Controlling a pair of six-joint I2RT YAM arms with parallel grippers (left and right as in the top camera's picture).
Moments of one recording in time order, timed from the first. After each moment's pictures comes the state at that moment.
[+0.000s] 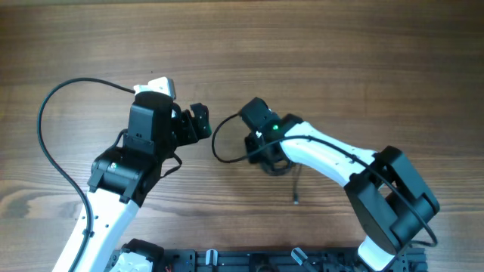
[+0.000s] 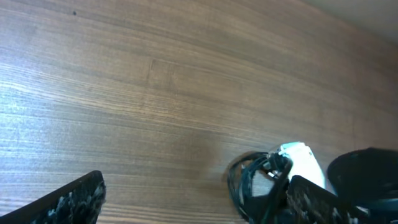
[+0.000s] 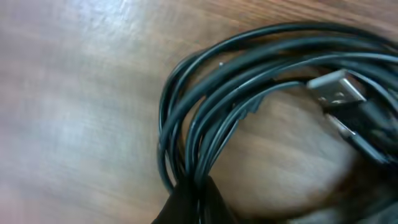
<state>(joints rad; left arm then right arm) -0.33 1.07 0.95 -0.65 -0.03 -0.54 0.71 1.84 1.14 -0.67 -0.03 0.41</state>
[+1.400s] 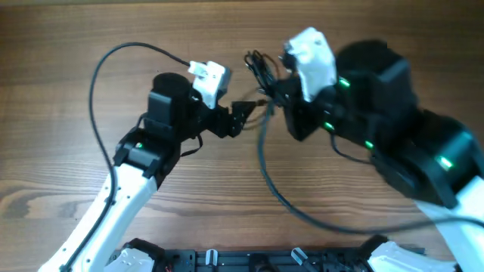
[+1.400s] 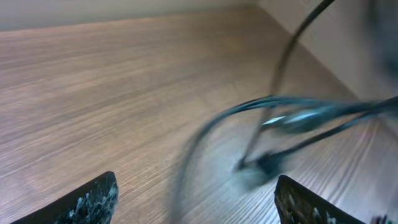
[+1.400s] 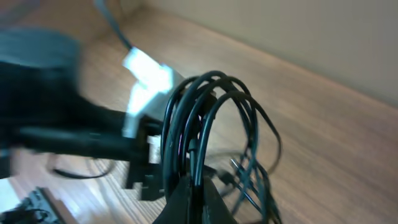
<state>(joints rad) -0.40 1.23 0.95 -0.24 0.42 -0.13 0.65 1.30 1.76 -1.03 -0.12 0.07</state>
